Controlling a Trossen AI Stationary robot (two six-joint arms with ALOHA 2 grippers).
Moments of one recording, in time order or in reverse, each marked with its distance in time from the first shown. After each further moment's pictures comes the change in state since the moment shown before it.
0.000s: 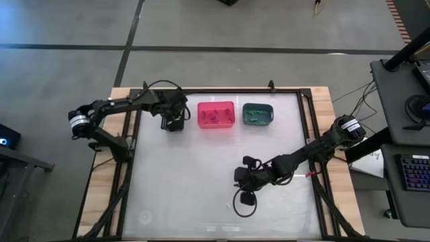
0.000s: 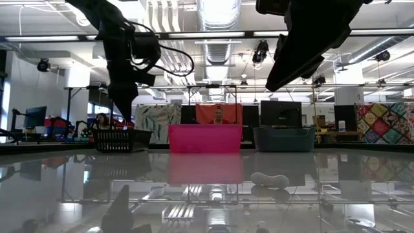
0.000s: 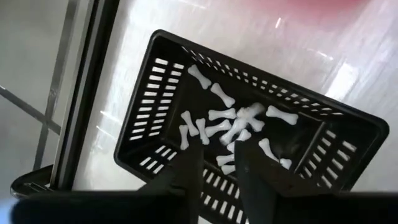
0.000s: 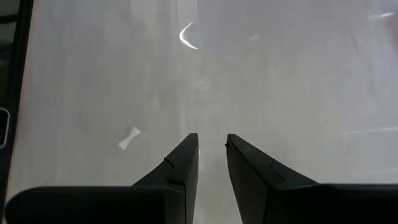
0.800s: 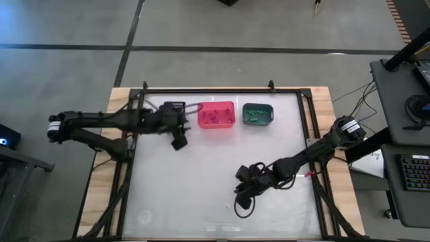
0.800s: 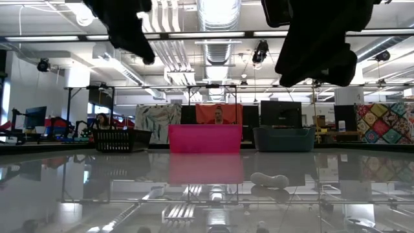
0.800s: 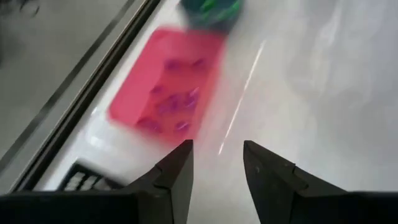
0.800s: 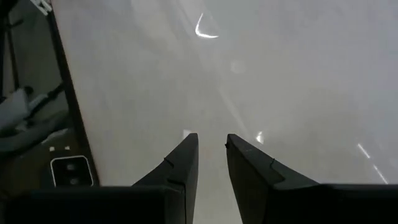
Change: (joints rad) left arm -0.435 -0.307 0.000 0.167 -0.007 -0.347; right arm 0.037 0.008 0.001 0.036 -0.053 0.488
